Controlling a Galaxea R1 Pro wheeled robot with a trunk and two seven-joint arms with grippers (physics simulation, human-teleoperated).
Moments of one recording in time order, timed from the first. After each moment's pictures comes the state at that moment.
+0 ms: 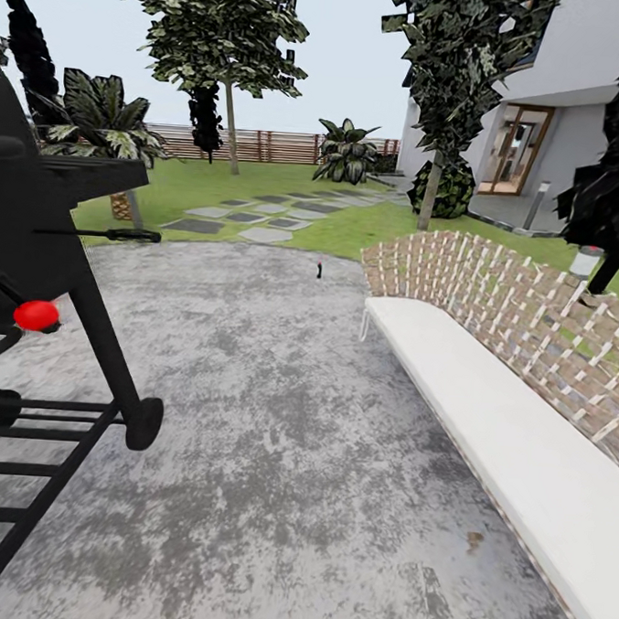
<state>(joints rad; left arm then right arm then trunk) -0.20 0.08 0.26 -0.30 -0.07 -0.45 0.02 -0.14 -0.07 0.00 -0.43 0.00 -0.32 0.00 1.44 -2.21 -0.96</state>
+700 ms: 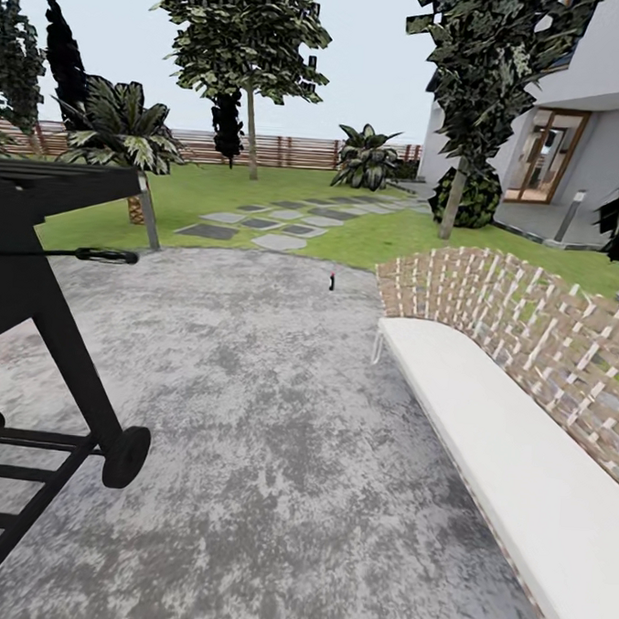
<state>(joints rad) -0.20 0.08 0.26 -0.30 -0.07 -0.45 0.02 -0.14 -0.07 0.00 -0.43 0.00 -0.32 0.00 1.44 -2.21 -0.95</state>
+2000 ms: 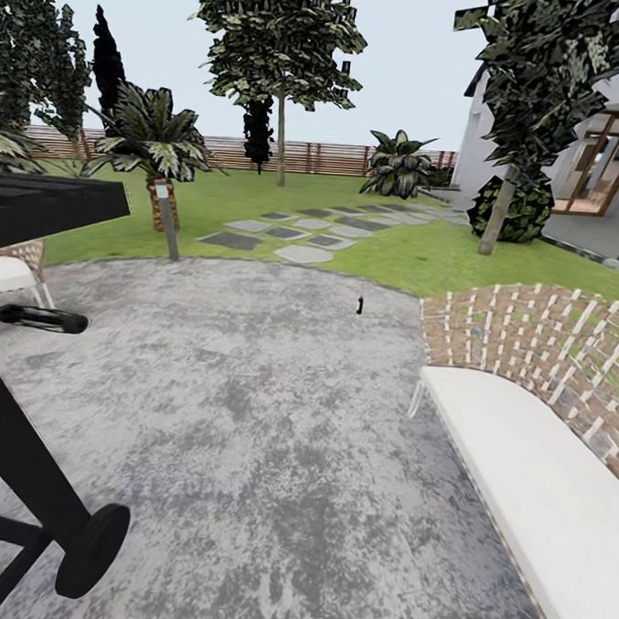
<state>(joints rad) -0.20 0.08 0.26 -0.30 -0.07 -0.45 0.02 -0.14 -0.07 0.00 -0.42 0.00 -0.32 0.00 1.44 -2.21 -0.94</state>
